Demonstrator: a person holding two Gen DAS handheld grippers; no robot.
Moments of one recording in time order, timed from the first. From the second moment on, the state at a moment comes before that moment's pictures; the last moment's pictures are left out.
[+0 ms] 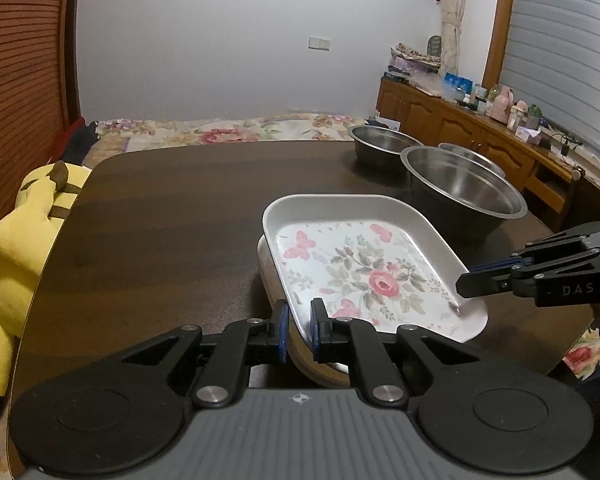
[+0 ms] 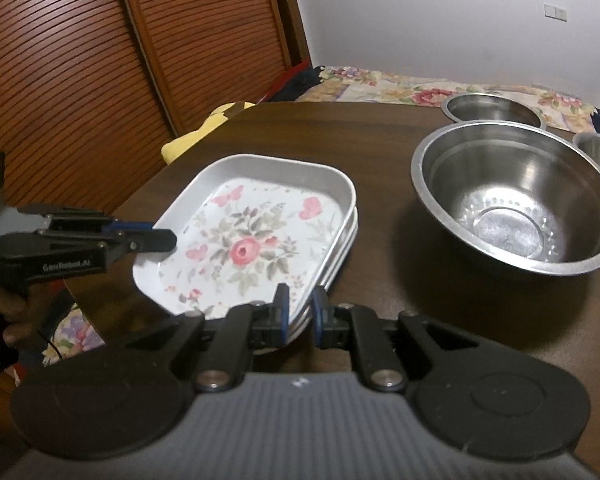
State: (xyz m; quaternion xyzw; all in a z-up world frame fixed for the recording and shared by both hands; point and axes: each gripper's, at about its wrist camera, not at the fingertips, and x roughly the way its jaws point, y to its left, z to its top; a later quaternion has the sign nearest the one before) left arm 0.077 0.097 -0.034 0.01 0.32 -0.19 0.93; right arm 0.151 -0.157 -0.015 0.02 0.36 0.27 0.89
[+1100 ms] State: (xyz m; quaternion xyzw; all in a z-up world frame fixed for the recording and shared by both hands) left arm 0.083 0.095 -0.023 0.01 0.30 -0.19 0.94; right arm 0.144 -0.181 0.008 0.05 0.30 0.25 0.92
